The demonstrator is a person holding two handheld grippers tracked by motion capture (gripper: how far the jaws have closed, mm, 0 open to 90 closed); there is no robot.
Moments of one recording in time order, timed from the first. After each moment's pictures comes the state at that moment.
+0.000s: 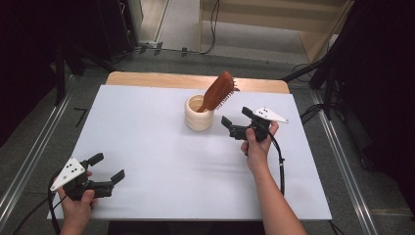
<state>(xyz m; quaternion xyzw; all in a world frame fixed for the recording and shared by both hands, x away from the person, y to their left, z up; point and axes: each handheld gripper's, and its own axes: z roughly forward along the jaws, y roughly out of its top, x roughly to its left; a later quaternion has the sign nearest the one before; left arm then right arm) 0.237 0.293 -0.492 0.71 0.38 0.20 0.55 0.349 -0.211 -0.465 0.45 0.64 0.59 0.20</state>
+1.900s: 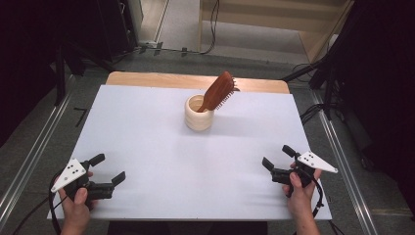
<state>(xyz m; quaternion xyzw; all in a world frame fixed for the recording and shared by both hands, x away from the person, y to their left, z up) 0.236 0.292 -0.493 0.72 0.37 0.20 0.55 0.226 -0.314 -0.506 0.47 0.65 0.55 0.24</state>
